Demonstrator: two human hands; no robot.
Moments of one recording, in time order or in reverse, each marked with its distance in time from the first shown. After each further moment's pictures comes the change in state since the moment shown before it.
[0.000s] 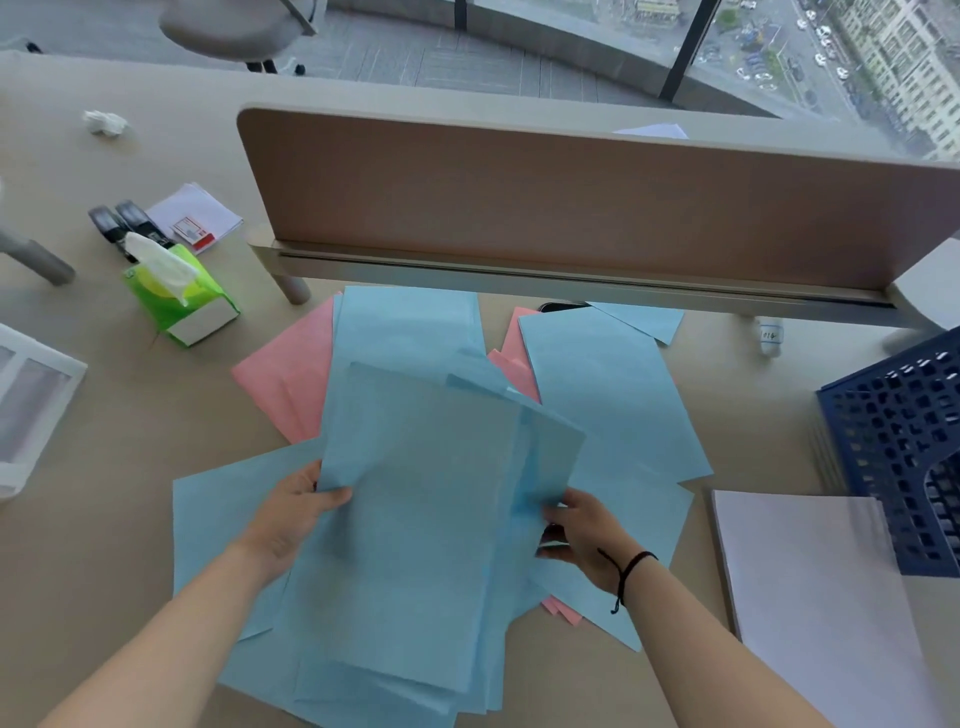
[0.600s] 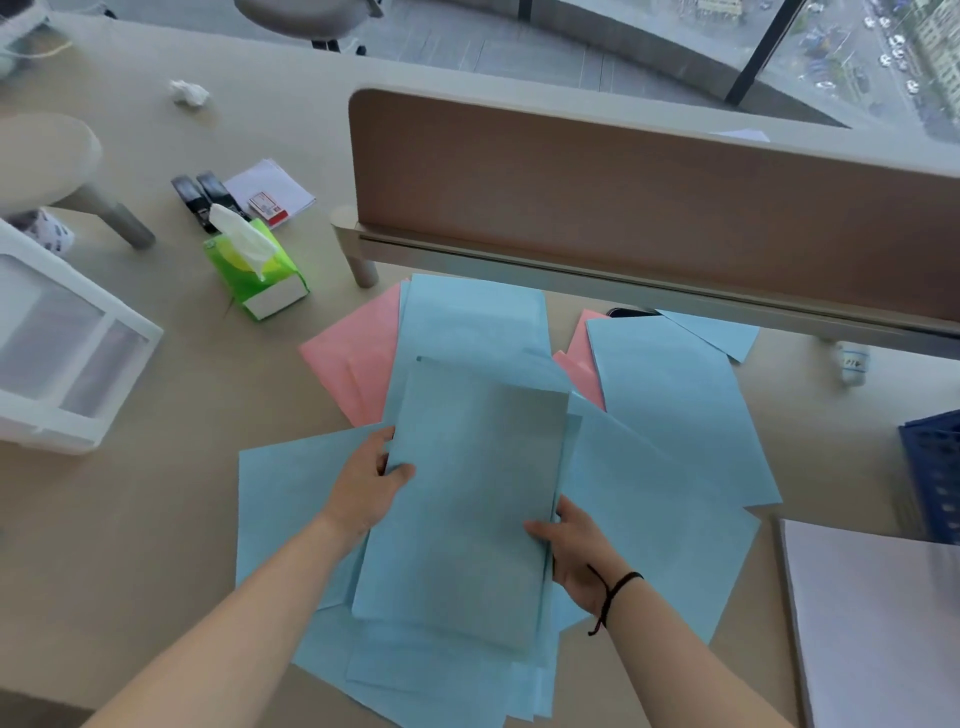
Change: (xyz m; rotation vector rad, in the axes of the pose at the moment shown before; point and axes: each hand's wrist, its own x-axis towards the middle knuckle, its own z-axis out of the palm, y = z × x) left_hand 0.012 -0.003 -0.003 0.125 0.089 0.100; right_hand 0.012 0.008 0.081 0.188 -0.099 0.030
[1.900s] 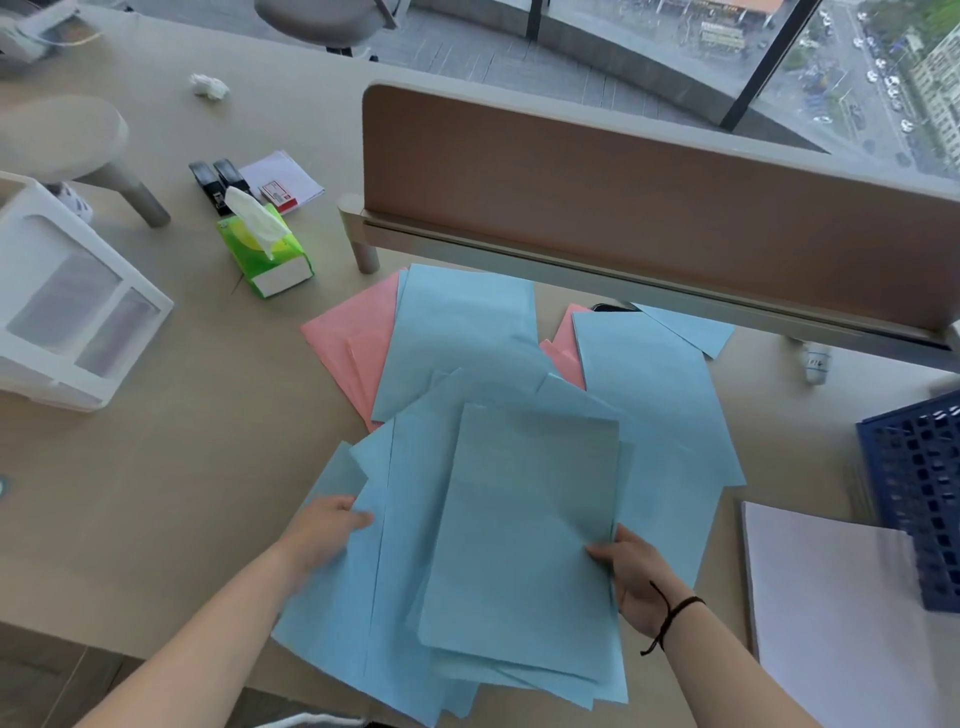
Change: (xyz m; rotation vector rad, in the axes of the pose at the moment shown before) left_hand -0.063 -0.055 -0.027 0.131 -0.036 -0.390; right_hand -0.049 0.025 -0.087 -0.073 0.216 0.067
